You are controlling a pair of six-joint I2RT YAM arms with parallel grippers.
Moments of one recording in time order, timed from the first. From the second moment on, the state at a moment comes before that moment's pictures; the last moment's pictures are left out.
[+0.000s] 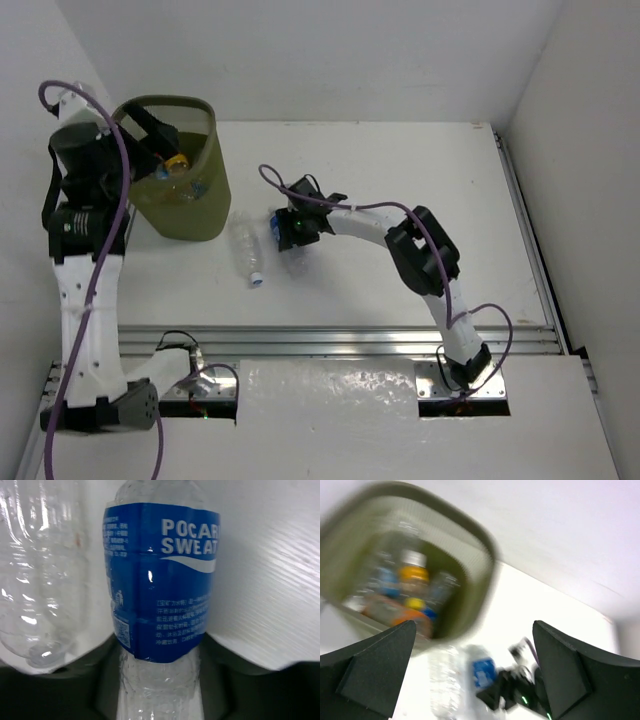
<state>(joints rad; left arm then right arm) 0.14 1.10 1.56 -0.69 -0.03 -0.47 0.75 2.25 1.64 -0.37 -0.14 0.43</state>
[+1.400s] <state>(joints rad) -0.11 1.39 2.02 -0.65 -0.43 -0.53 0.70 1.03 0.72 0.00 0.03 0.27</state>
